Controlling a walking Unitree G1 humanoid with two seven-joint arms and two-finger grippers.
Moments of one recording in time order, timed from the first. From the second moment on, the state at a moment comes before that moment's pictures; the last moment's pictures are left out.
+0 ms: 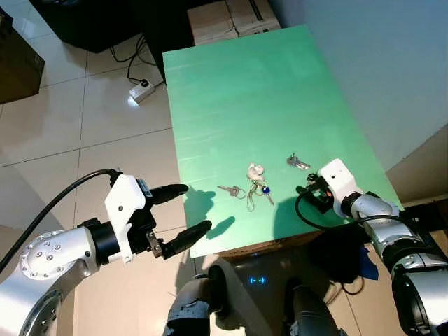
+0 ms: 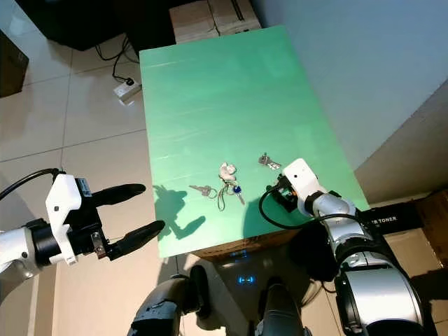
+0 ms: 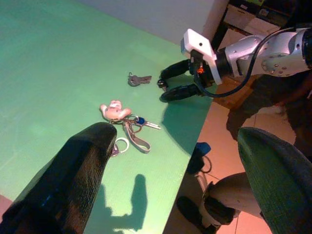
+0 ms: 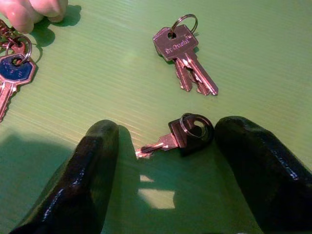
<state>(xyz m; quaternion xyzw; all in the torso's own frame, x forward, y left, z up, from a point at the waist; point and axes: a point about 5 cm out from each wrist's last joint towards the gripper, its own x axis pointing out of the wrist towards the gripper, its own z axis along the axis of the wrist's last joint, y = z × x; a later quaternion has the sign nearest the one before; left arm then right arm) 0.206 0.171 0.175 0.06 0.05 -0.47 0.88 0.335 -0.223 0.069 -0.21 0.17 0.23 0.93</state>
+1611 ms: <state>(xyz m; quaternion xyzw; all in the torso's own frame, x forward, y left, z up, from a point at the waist) 0.250 0.169 0.157 0.07 0.01 -0.37 0.93 0.337 -0.207 0.088 -0.18 0.00 0.13 0.97</state>
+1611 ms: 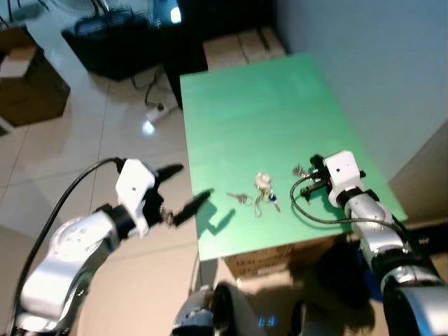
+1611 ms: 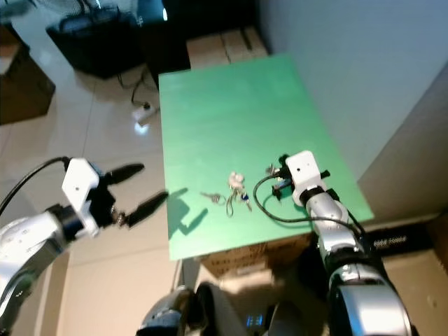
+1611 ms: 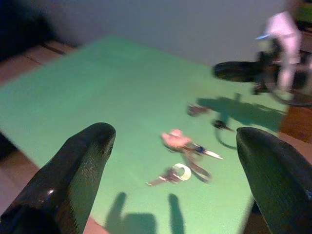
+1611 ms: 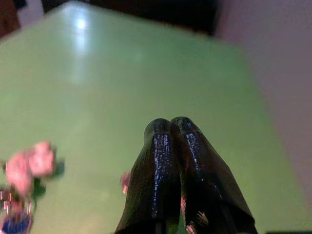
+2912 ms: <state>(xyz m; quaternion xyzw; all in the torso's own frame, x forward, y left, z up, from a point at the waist) 0.279 0.159 0.127 0.07 -0.01 -0.17 0.98 0.274 -0.148 0.071 -0.07 0.10 0.07 0.99</state>
